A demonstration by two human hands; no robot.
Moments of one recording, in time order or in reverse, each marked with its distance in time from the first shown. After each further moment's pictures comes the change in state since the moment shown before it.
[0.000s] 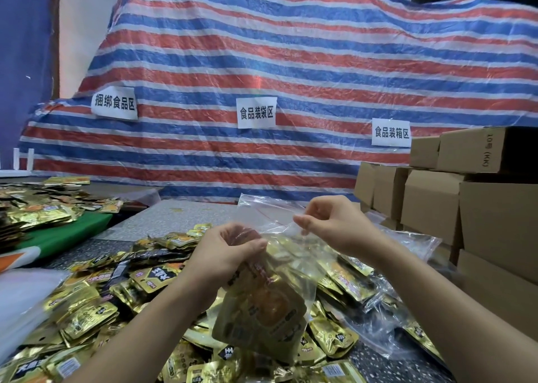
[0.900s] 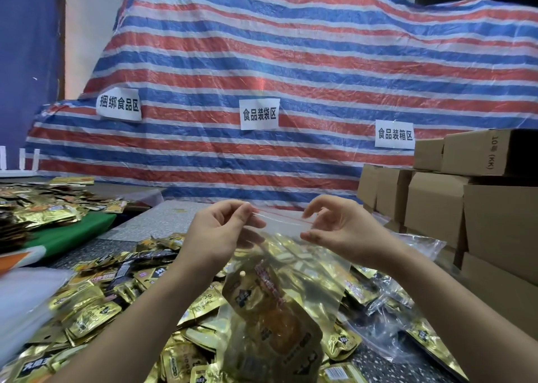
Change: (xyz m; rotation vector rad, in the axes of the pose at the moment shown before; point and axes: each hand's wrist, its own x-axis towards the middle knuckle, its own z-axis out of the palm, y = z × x) left_hand 0.005 0.024 -0.006 0.029 0.061 0.217; right_hand -0.014 0.000 -0.009 0.092 -0.053 -0.085
